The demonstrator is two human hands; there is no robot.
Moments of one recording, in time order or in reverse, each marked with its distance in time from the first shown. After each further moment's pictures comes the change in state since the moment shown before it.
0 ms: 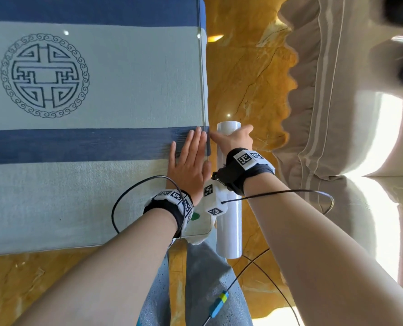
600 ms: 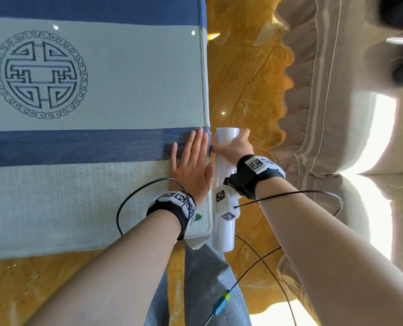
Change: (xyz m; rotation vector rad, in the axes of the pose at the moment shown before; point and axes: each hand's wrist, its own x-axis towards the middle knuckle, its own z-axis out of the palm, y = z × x) left_hand -0.014 0.008 0.013 -0.016 -0.026 0.031; right_hand 0.011 0.043 -0.006 -0.087 -0.149 0.007
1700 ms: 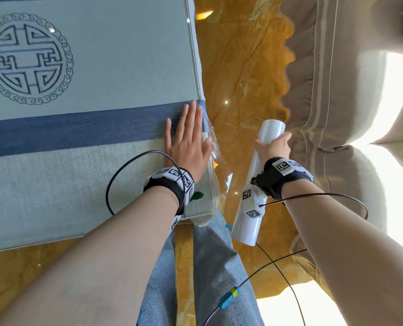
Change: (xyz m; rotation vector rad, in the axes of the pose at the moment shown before) left_hand 0.088 0.005 -0.169 -0.022 0.242 -0.283; right_hand -0.055 -0.118 -0.149 -0.082 0.409 -0.241
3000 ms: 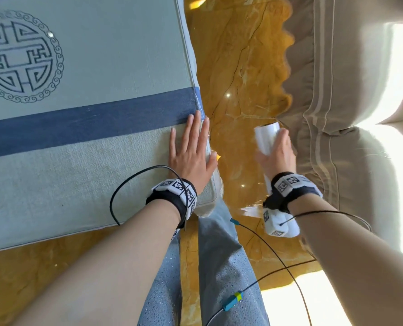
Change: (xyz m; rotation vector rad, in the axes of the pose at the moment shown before) left_hand -0.131 -0.571 -0.449 0.143 0.513 -0.424; right_hand -0.575 -0.472 0.177 -0.103 0.072 -1.287
